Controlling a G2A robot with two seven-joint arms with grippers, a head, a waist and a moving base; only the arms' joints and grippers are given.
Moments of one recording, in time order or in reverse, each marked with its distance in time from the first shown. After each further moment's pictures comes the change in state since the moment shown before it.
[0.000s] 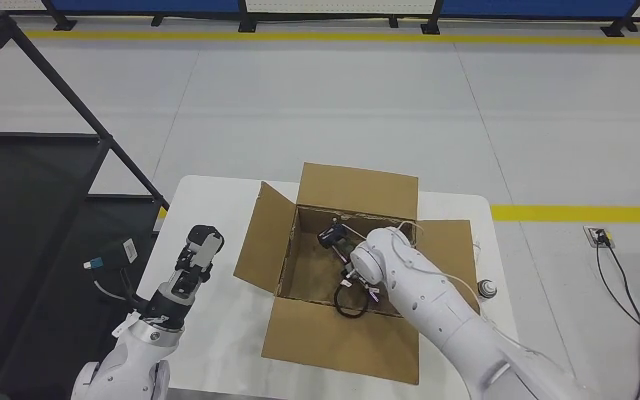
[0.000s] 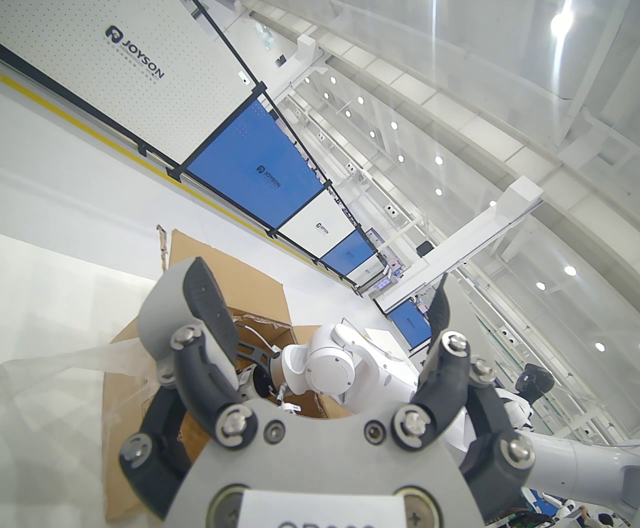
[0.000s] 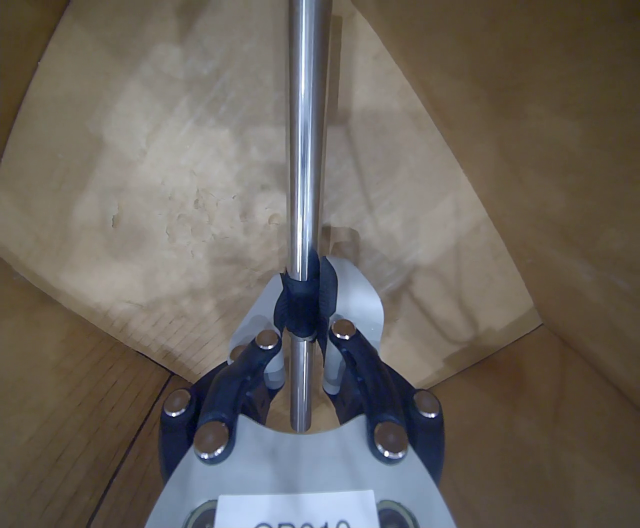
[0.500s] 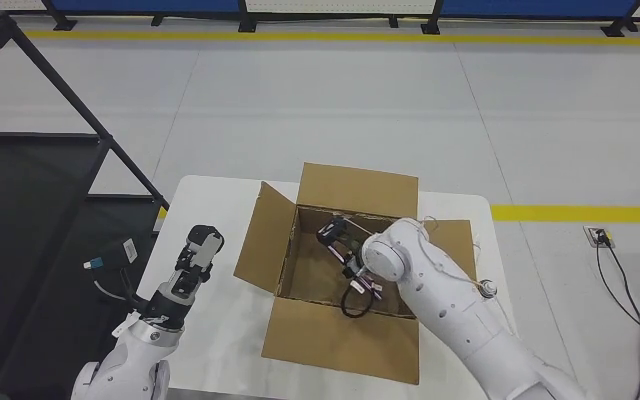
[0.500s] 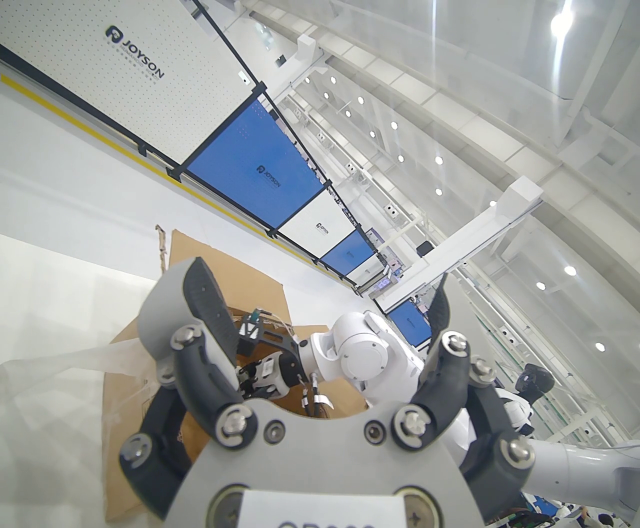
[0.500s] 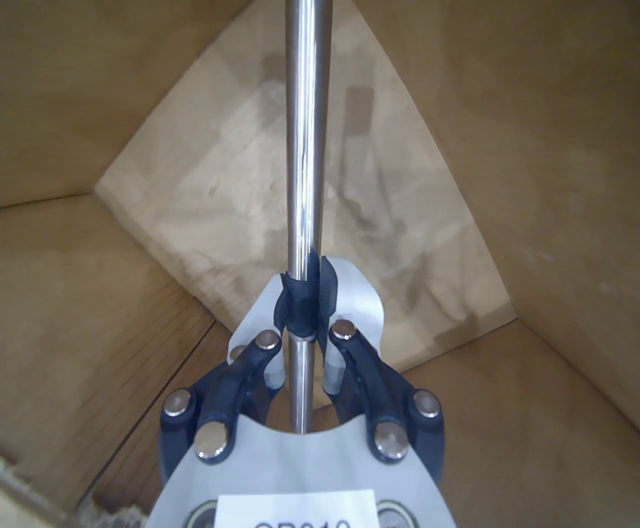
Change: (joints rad) left arm 0.000 0.000 0.000 0.000 0.000 0.000 0.000; right arm -0.139 0.123 0.217 -0.394 -0.038 -0.121 0.177
